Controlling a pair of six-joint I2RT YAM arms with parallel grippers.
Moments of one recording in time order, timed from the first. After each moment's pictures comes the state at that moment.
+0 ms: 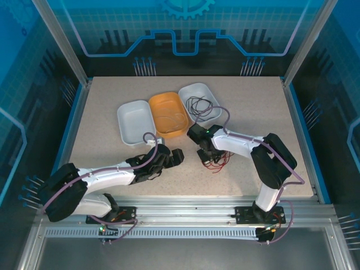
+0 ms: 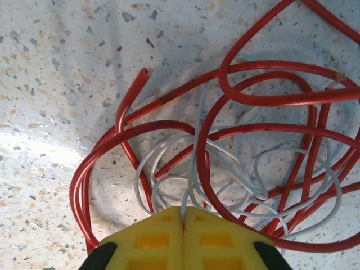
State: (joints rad) left arm -0.83 1.32 0.53 0.00 -0.23 -1.03; right arm 0.74 1.75 1.13 -0.91 0.23 0.33
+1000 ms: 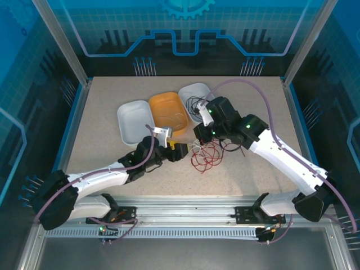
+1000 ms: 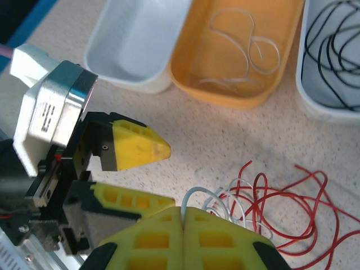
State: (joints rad) left arm -0.73 1.21 0.51 0.37 0.11 -0.63; right arm 0.74 1.31 1.39 -0.88 -0.08 0.26
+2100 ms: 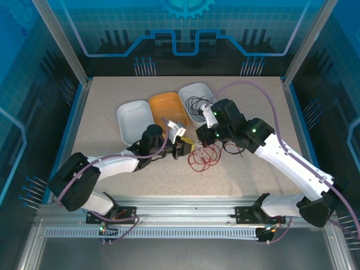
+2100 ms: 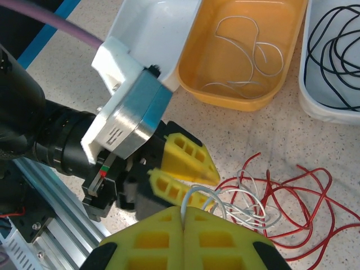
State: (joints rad) left arm -0.64 1.47 0.65 0.49 0.53 -0.32; right arm 0.74 1.25 1.33 -0.86 -0.11 0.28
